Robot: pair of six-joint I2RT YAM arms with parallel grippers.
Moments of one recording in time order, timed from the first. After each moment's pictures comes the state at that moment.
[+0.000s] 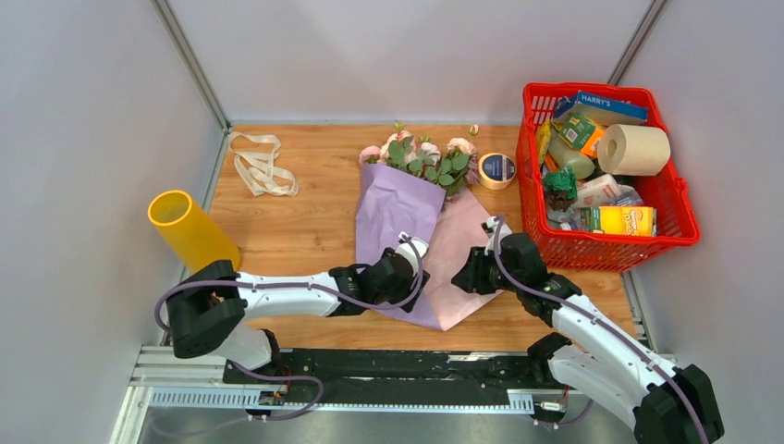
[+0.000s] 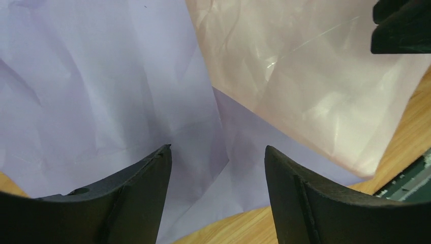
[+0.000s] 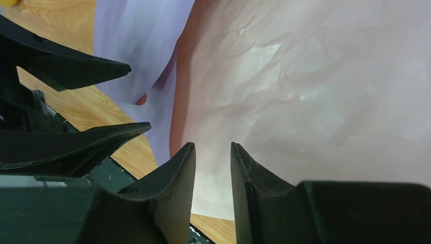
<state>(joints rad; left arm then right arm) -1.14 1.43 0.72 -0.03 -0.27 -0.39 0.51 0.84 0.44 -0.26 -0.28 0.50</state>
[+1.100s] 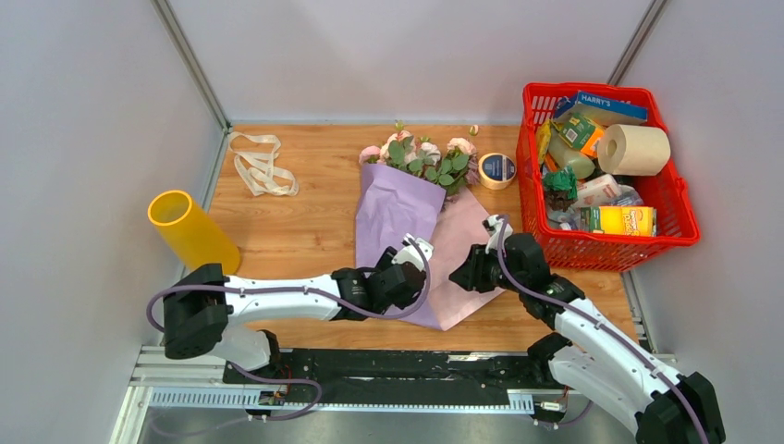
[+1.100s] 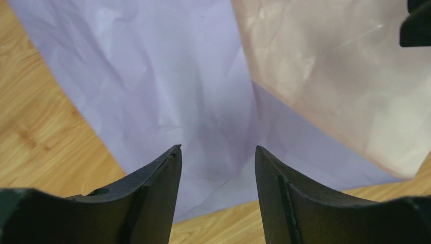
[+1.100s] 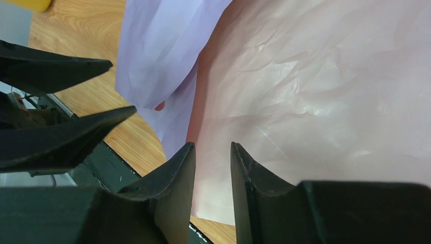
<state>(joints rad) -1.26 1.42 0.86 -0.32 -0.59 -0.37 0.52 0.81 0.42 -0.21 -0.31 0.50</state>
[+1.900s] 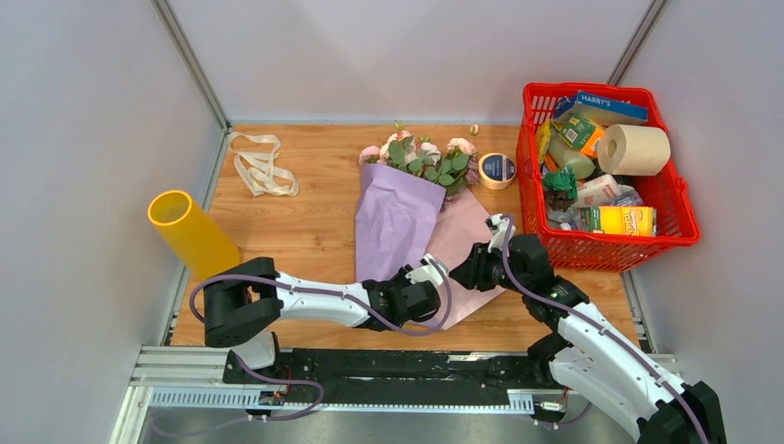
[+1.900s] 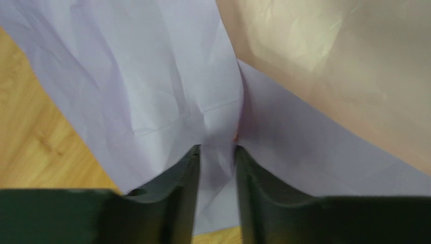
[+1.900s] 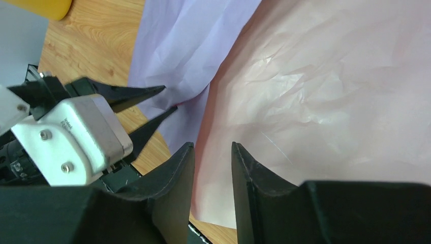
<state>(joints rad) -1.31 1.64 0.86 -0.24 -0.66 -0.27 0.52 0.76 0.42 -0.20 -0.31 0.50</state>
